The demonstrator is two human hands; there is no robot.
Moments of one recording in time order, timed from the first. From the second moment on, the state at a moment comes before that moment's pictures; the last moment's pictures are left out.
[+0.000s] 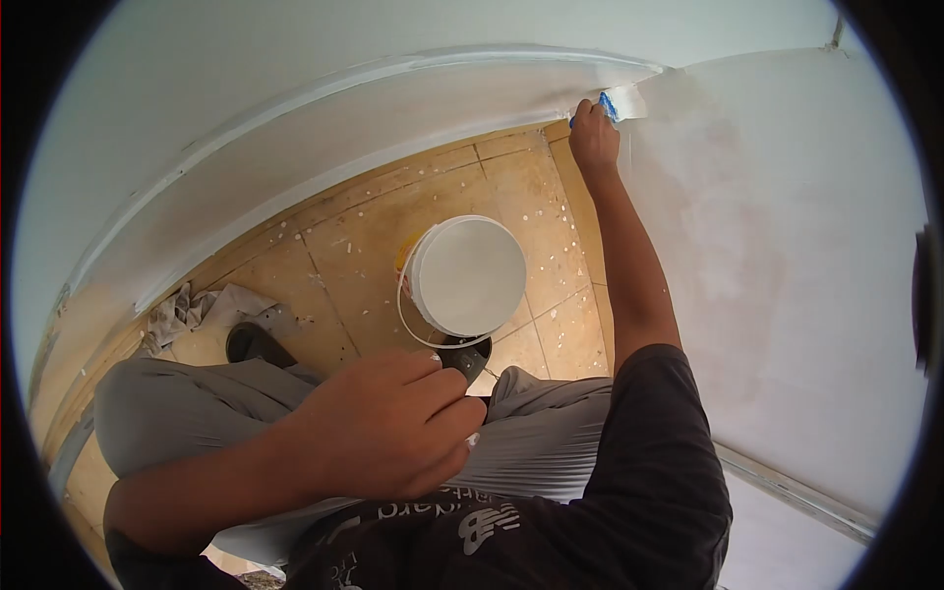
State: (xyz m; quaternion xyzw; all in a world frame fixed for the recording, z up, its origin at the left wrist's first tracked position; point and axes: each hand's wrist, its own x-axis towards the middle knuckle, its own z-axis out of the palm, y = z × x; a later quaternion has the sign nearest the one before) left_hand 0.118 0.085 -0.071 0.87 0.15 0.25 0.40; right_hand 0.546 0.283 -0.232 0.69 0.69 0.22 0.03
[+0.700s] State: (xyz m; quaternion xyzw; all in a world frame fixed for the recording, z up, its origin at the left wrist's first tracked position) left_hand 0.113 0.082 -0.047 0.88 0.10 0.28 0.38; right_hand 0.567 0.213 -0.156 0.67 0.74 -0.01 -0.08
